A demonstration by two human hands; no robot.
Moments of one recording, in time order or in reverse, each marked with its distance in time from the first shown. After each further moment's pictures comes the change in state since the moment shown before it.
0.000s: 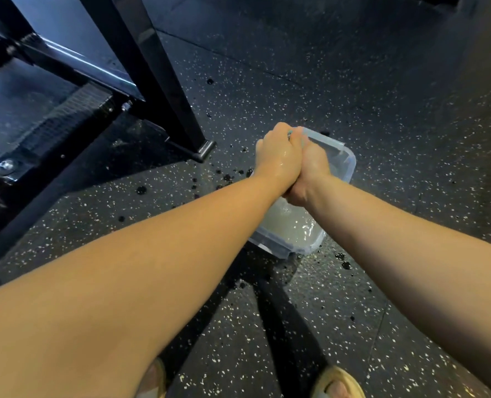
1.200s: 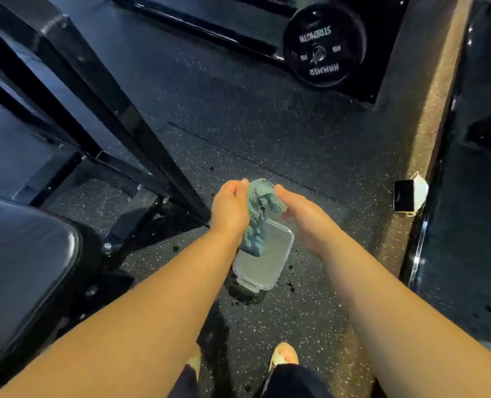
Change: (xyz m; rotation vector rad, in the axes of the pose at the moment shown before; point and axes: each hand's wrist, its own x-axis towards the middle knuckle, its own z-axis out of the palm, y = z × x) left_hand -0.047 0.313 -0.234 -0.284 0.070 -0.325; right_hand -0.234 -0.302 0.095 -0.532 -0.049 0.073
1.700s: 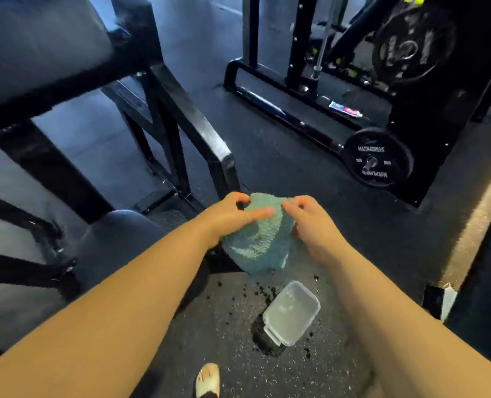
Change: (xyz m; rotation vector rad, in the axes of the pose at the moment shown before) left_hand -0.083 0.196 -0.223 0.173 -0.202 -0.087; right_hand -0.136 -0.221 0.107 -0.233 -0.094 -0.432
